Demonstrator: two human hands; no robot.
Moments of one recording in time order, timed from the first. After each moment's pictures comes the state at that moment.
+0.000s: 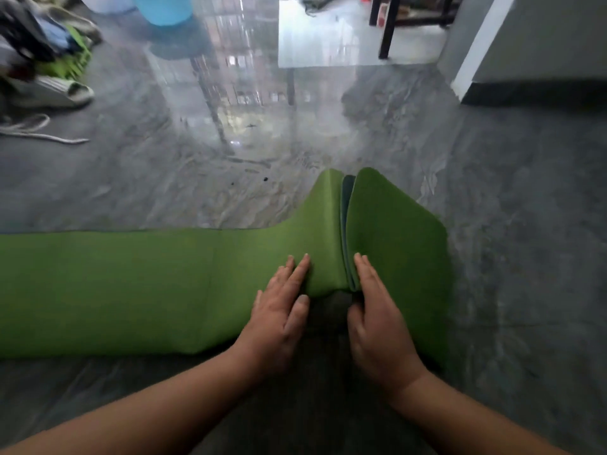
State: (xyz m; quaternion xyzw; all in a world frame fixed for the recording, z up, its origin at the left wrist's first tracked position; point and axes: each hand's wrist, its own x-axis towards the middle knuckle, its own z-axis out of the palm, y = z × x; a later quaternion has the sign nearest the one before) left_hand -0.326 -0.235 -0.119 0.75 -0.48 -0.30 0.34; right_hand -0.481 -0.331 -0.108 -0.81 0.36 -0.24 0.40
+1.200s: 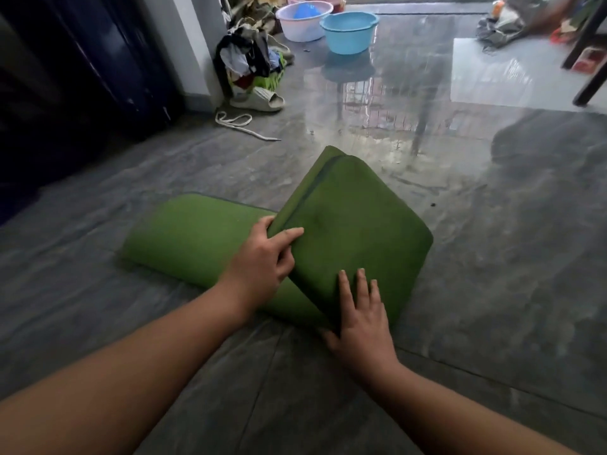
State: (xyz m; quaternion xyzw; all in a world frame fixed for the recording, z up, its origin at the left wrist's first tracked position) left_hand -0.075 -0.004 -0.041 0.88 -0.39 -0.01 0.27; right_hand -0.243 -0.130 -0.152 -0.94 0.23 -0.02 0.23
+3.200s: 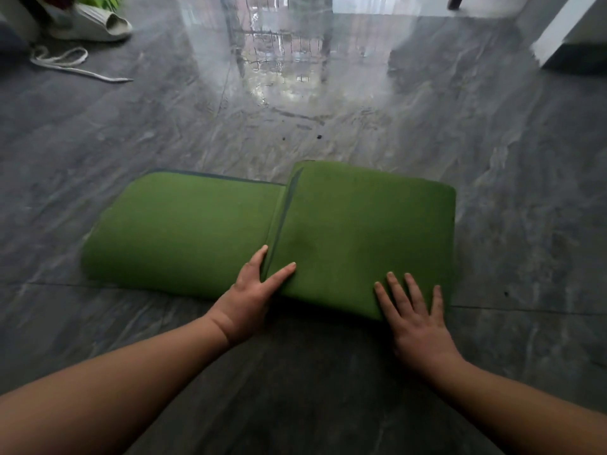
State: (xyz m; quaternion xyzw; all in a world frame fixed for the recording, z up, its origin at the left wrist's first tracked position) left_hand -0.201 -0.115 -0.215 0.80 -0.56 -0.17 0.13; right_hand -0.487 -0.299 -0.230 -0.95 0.26 0.18 0.03
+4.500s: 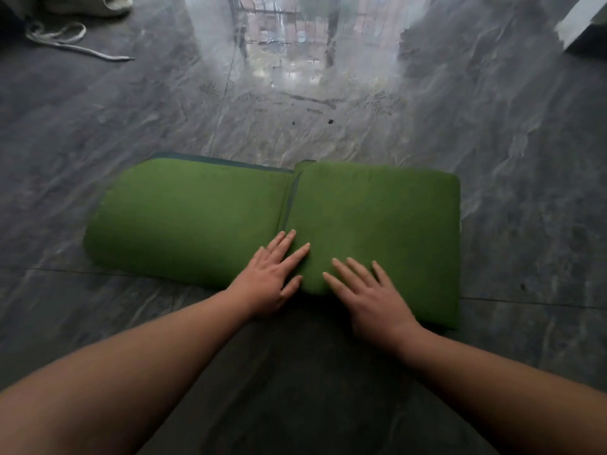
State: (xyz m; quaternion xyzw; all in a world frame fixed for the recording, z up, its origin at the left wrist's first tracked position) left_hand -0.185 -0.137 -0.232 0.79 -0.57 -0.23 0.03; right_hand -0.395 -0.269 -0.215 -0.97 0.14 0.16 0.08
